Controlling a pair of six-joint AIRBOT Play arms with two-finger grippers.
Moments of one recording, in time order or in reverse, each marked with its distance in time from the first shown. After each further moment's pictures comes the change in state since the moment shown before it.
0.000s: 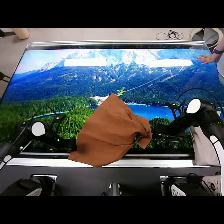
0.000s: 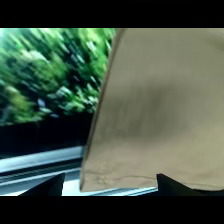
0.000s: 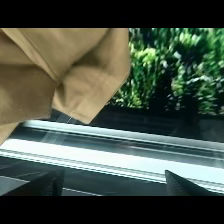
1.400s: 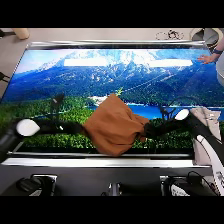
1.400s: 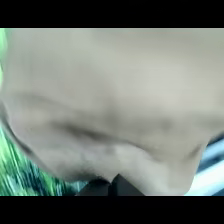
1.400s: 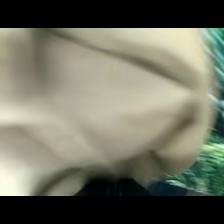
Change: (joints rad) left arm -0.098 0.130 0.225 -0.113 0.282 0.060; right arm 0.000 -0.101 -0.124 0.340 -0.332 -0.136
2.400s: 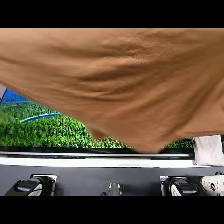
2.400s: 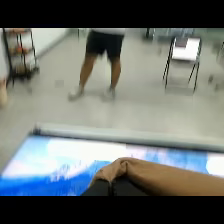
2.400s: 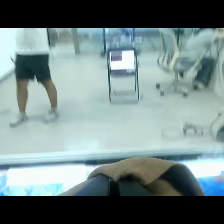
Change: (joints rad) left arm 0.287 0.108 0.806 0.653 -0.138 -0.105; right arm 0.000 0.463 0.858 -0.632 -0.309 0.214
